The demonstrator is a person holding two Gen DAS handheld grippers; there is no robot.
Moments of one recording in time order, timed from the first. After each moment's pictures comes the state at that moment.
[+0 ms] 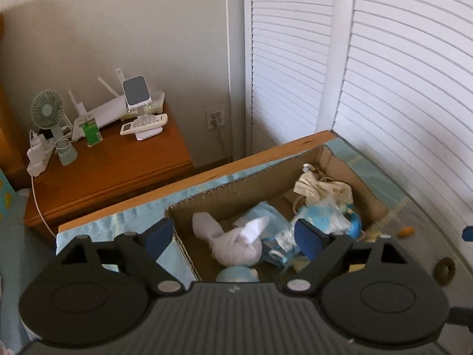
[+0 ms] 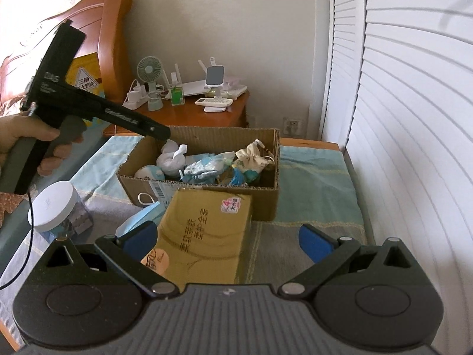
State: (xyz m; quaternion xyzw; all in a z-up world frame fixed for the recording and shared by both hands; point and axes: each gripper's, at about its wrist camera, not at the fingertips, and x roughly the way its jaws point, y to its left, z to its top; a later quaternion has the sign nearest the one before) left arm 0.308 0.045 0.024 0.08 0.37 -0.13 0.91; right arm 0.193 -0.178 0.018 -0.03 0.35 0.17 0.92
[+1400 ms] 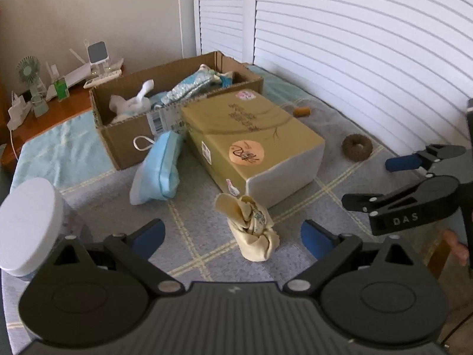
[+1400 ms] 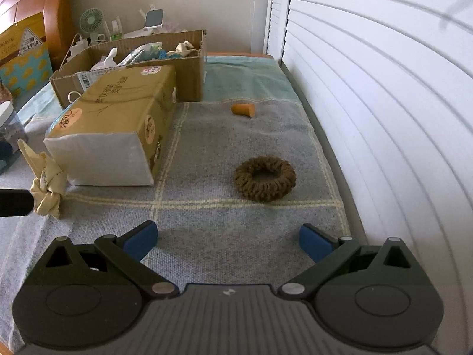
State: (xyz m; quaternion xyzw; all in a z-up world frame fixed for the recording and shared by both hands) left arm 0.129 -0.013 -0.048 0.08 0.39 -0.18 0.90; right arm 0.141 -0.223 -0.082 -0.04 0.42 0.05 0.91
